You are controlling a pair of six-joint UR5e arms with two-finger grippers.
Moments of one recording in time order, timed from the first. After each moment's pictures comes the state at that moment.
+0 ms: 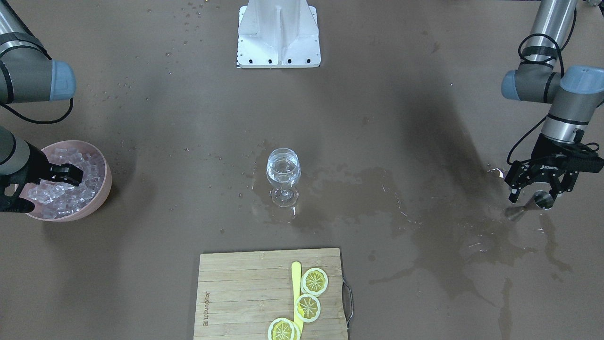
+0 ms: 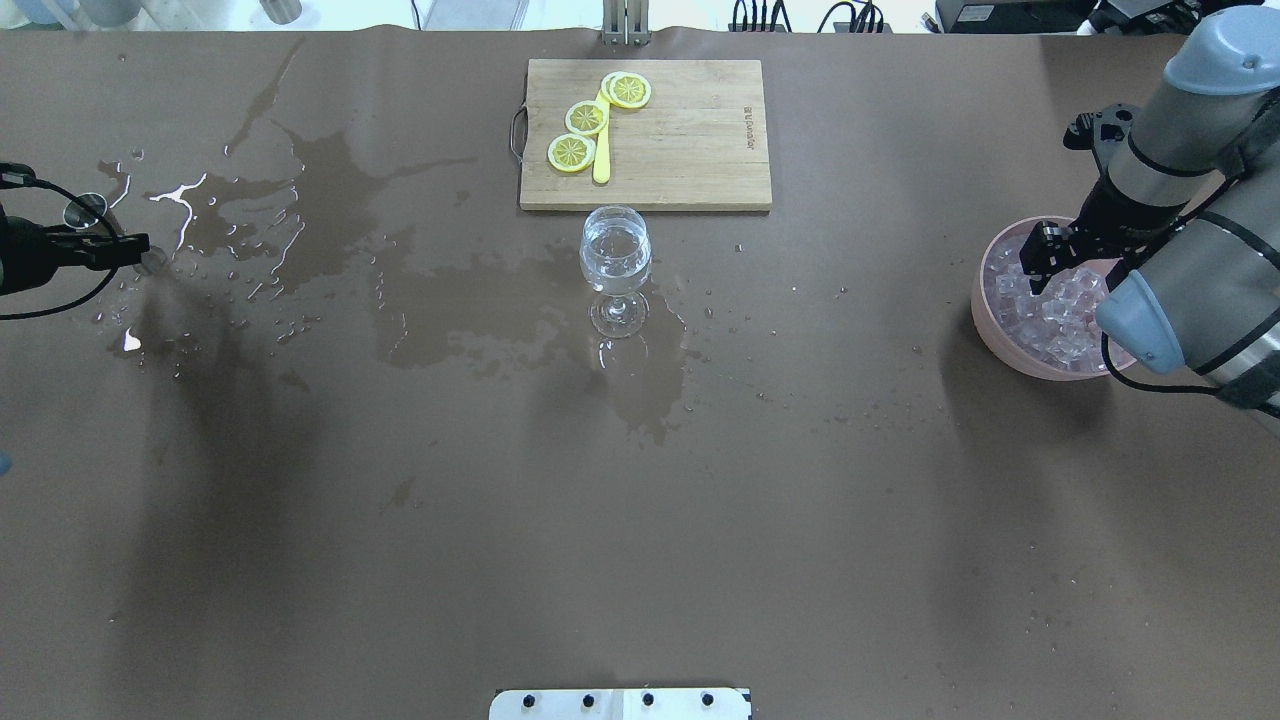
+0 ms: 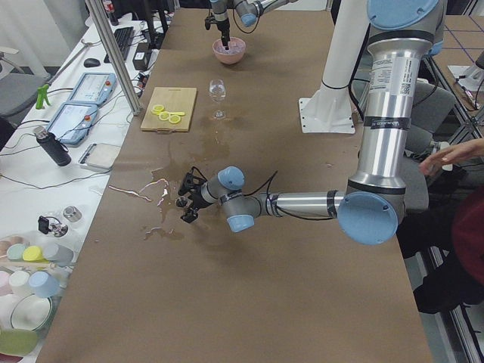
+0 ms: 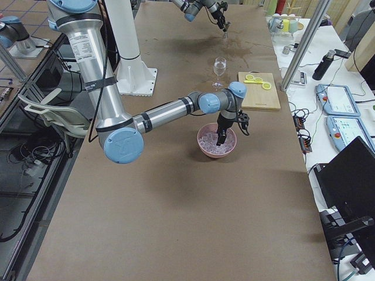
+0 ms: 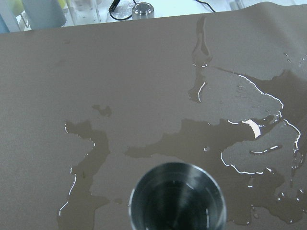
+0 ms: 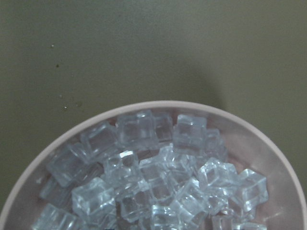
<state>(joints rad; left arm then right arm) -0.96 -1.65 -1.33 -2.80 -1.69 -0.83 1.03 -1.27 1.62 -1.69 2.19 0.63</state>
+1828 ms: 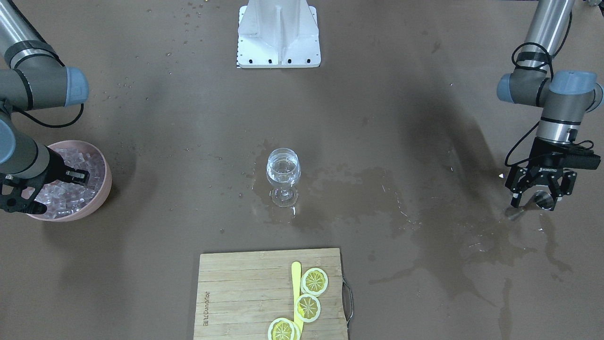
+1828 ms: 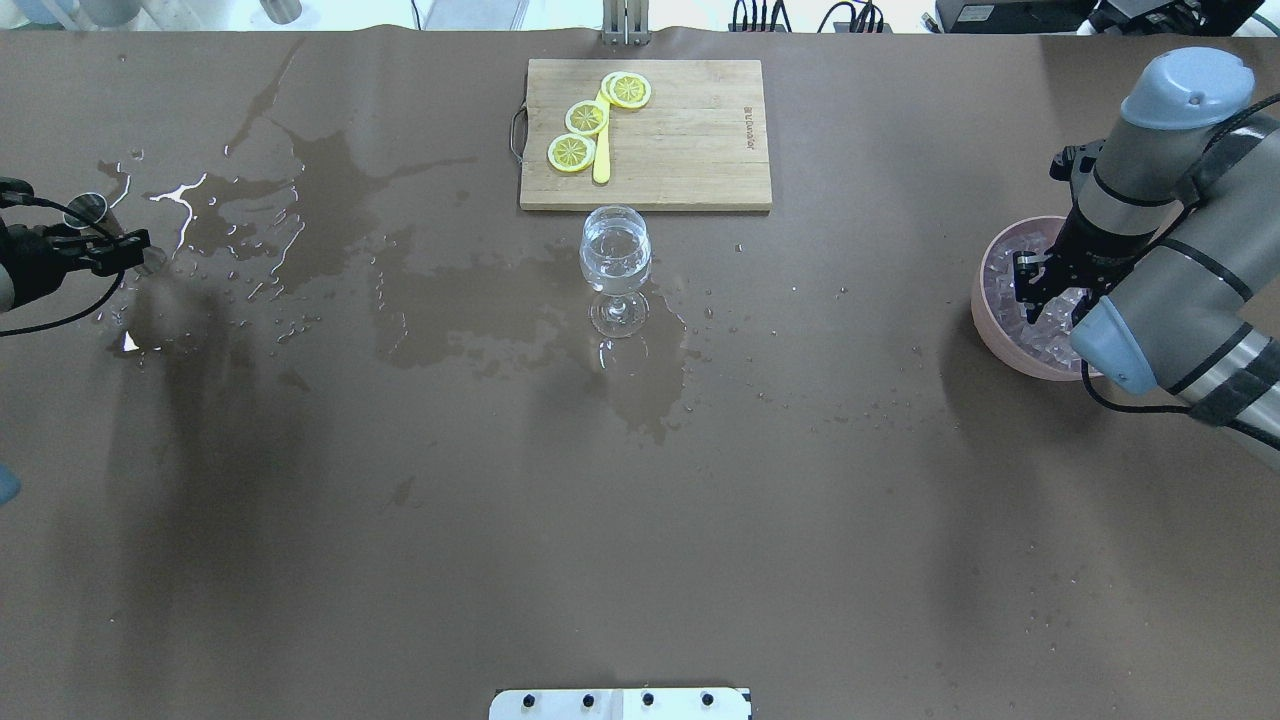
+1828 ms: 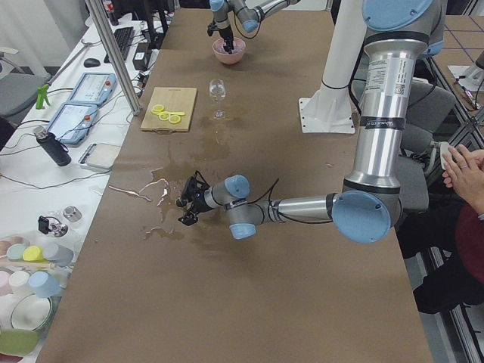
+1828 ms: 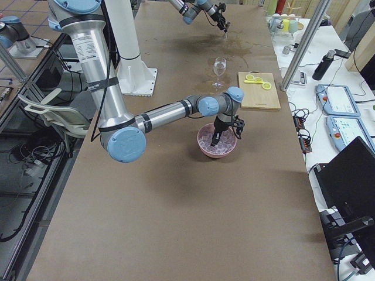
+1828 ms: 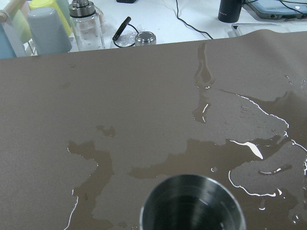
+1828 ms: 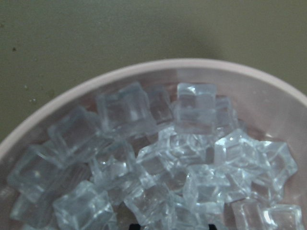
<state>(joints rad) -0.91 -1.65 -1.24 -2.95 -1.54 -0.86 0.98 -1.27 1.59 -1.69 2.20 0.78</state>
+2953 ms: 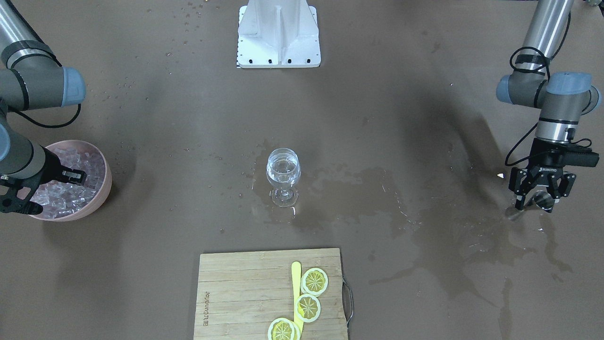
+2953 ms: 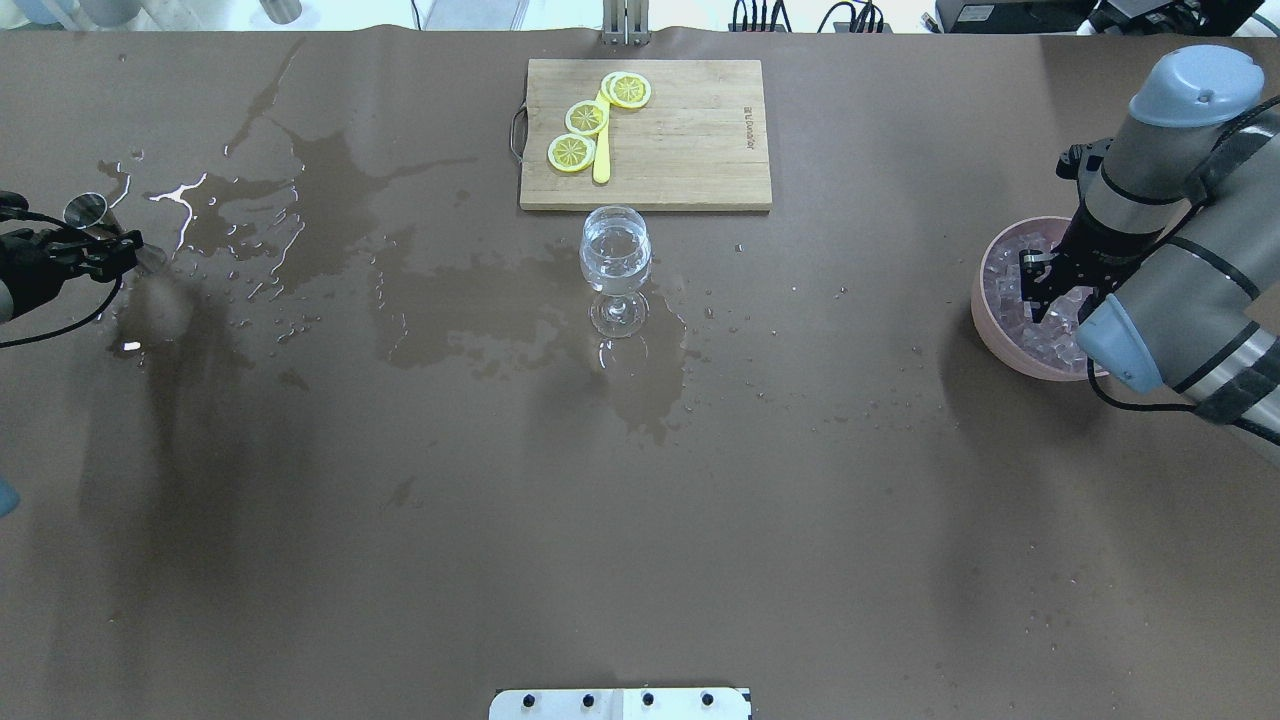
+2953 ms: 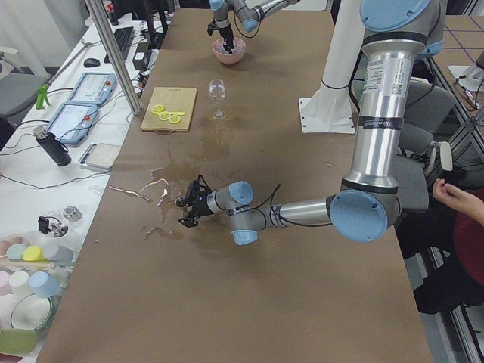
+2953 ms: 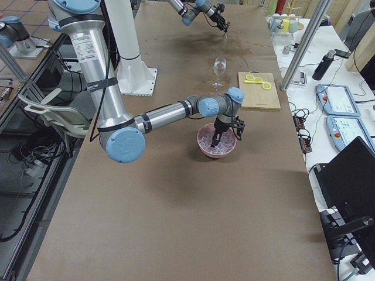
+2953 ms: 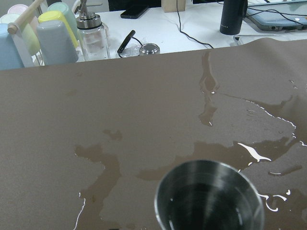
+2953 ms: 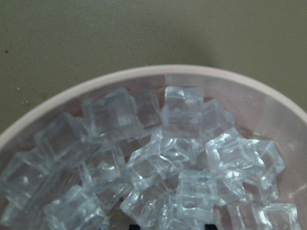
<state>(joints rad) -0.89 -1.65 -1.18 -3.05 -1.49 -0.86 0.99 -1.27 1.58 -1.70 2.20 0.77</state>
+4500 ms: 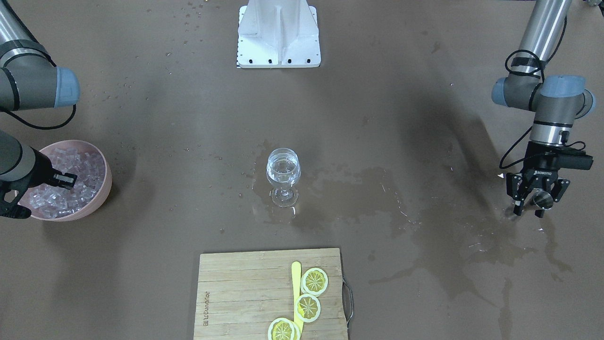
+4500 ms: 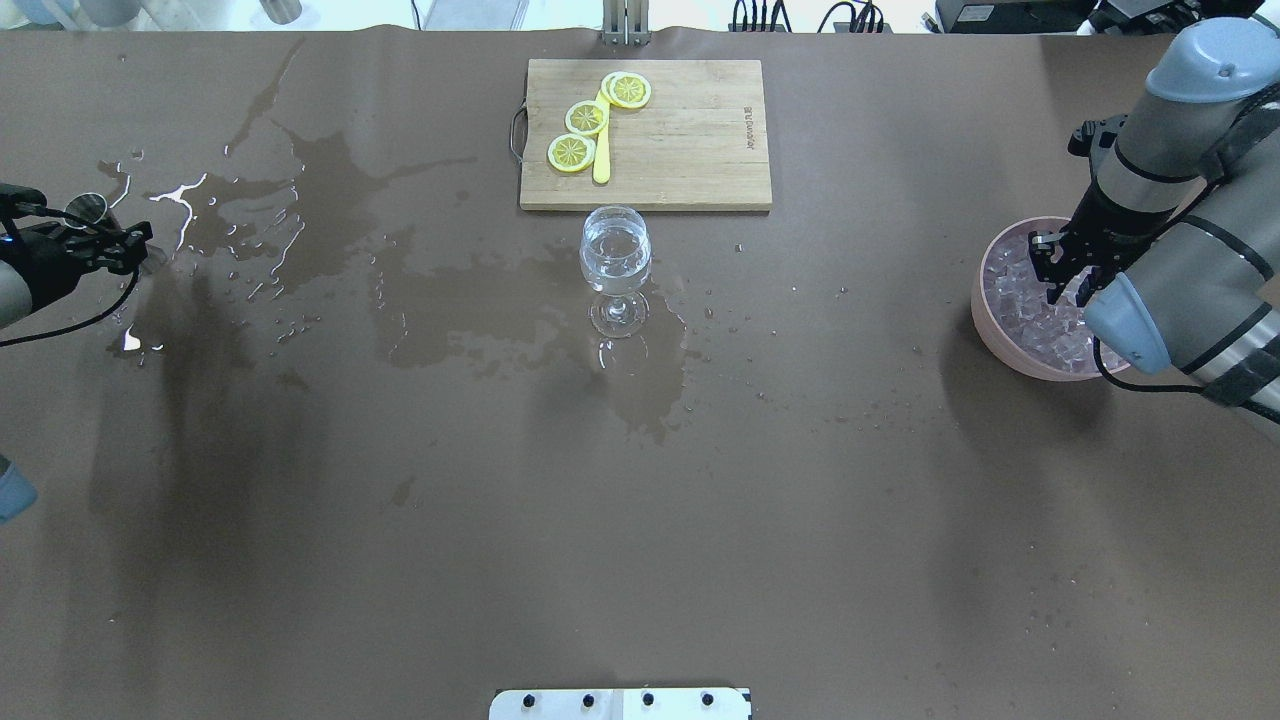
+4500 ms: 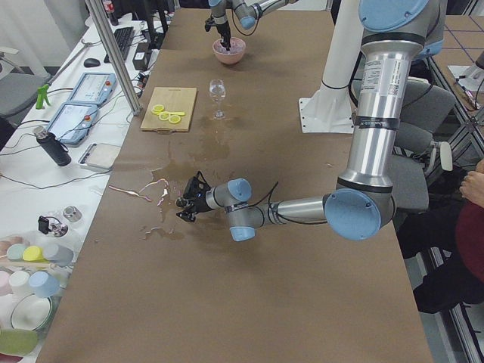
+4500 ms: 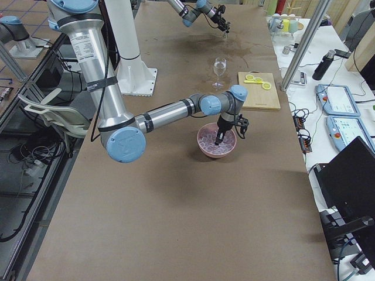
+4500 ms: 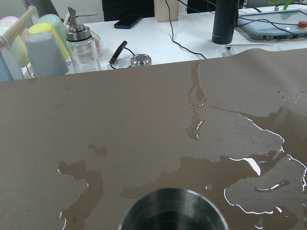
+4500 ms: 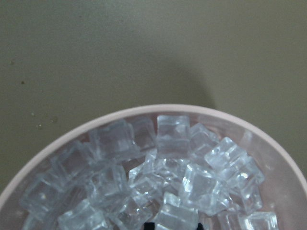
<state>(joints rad) -0.88 -1.68 -1.17 -3.05 -1.46 -0.85 1.02 -1.26 1.59 -1.70 2.19 0.77</state>
